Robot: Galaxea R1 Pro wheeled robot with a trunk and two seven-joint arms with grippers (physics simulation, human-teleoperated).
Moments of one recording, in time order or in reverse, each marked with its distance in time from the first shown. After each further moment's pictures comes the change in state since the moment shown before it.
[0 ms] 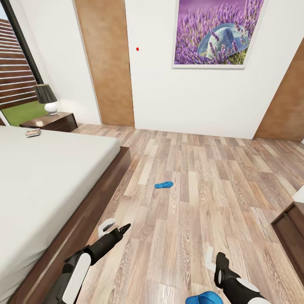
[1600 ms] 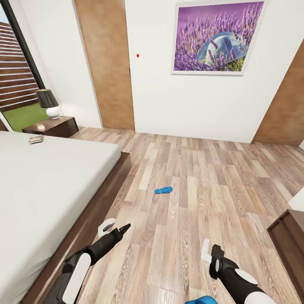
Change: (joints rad) left arm 0.000 0.000 0.000 0.002 -0.002 -0.002 0.002; right arm 0.000 0.002 0.003 -0.139 -0.006 -0.003 0.162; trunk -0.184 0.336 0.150
